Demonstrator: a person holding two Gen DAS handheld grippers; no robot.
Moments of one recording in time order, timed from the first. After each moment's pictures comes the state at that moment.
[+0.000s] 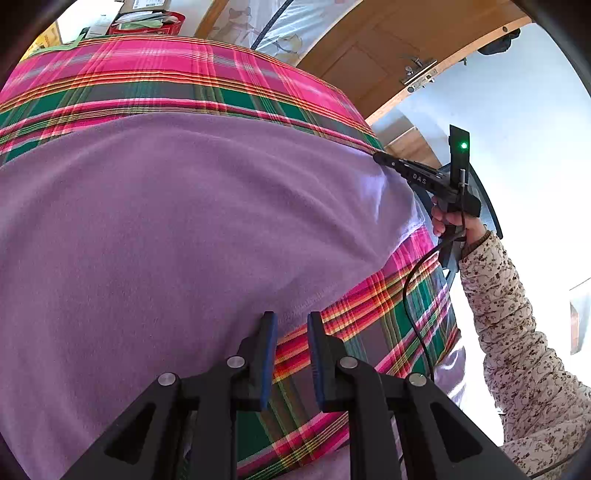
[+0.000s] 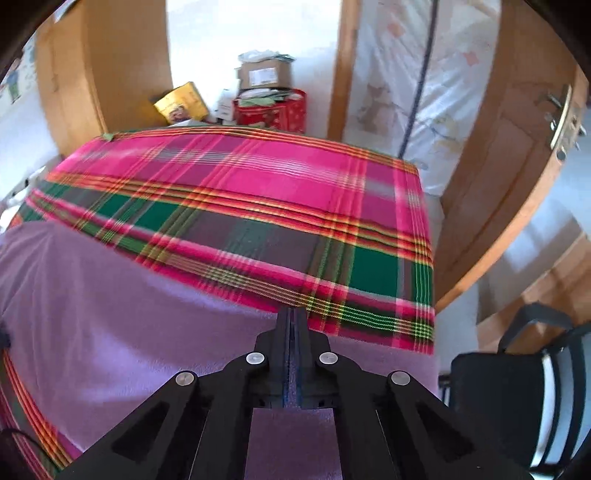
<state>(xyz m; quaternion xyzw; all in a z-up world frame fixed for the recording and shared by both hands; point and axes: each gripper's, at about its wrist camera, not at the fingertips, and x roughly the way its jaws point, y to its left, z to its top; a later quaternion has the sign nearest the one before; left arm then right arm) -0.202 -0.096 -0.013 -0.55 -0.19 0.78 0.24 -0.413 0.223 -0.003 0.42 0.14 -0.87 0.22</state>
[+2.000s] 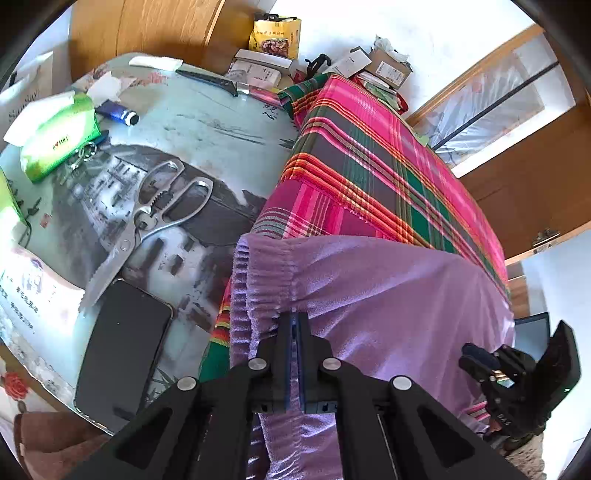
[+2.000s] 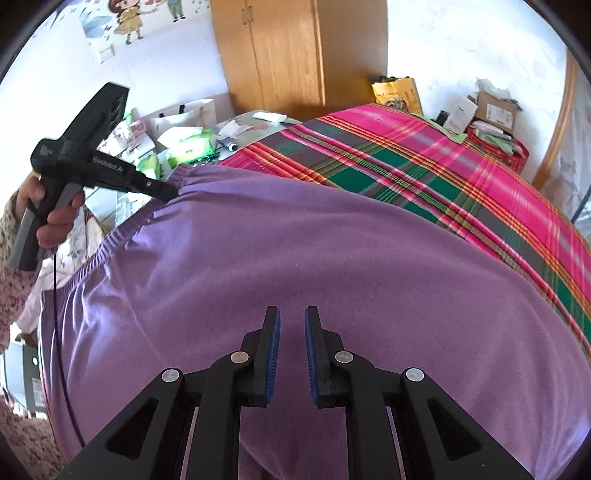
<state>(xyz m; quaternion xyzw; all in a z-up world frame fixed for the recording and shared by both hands) -0.084 -0.445 -0.012 -0.51 -0.33 0.80 -0.06 -0.178 -0.156 0.010 0.41 0.20 -0.74 0.48</state>
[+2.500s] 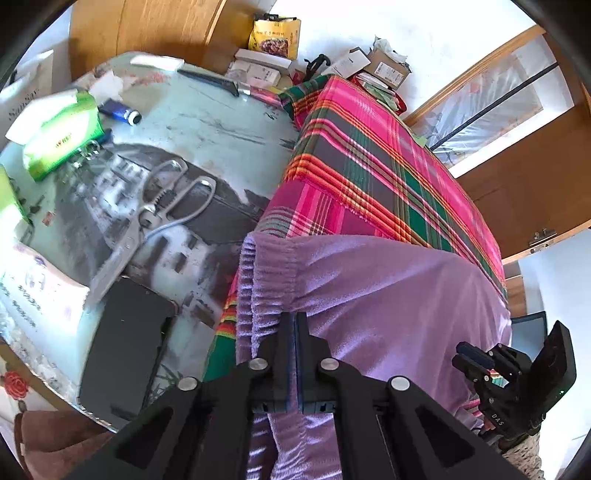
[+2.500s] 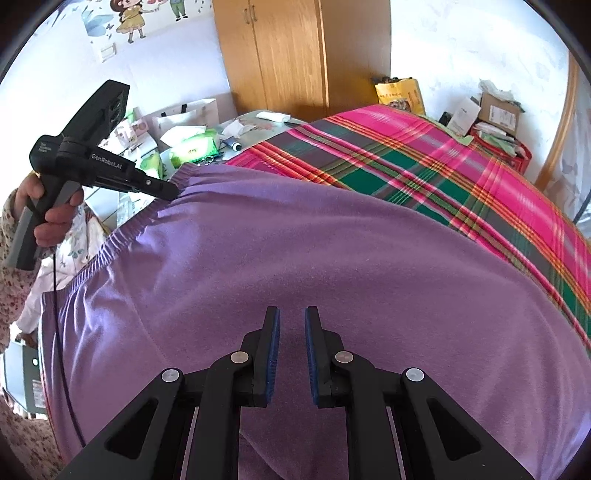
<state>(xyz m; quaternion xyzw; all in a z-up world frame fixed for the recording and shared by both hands) -0.078 -0.445 -0.001 -0.50 -0.31 0.80 -0.06 -0.169 -0.163 0.011 0.40 0.21 -0.74 0.49</state>
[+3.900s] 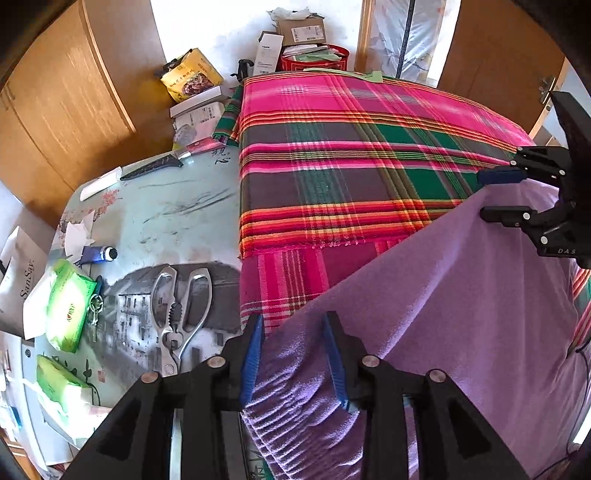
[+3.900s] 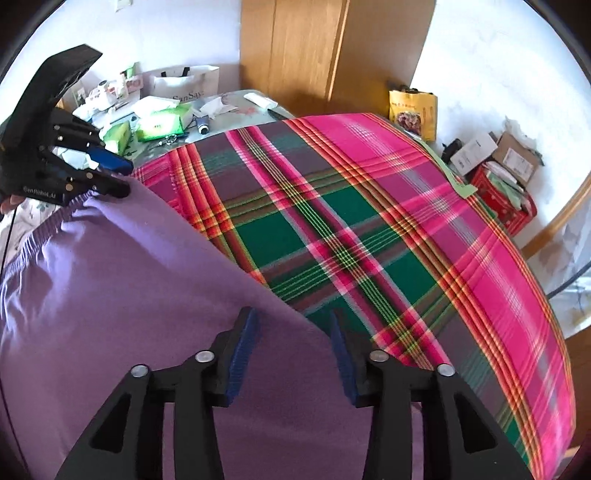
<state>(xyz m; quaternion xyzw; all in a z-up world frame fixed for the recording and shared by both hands) -0.160 -0.408 -0.005 -0.55 -0.02 0.83 -0.03 -0.285 -0.218 -0.001 0.37 0.32 -0.72 0.49</state>
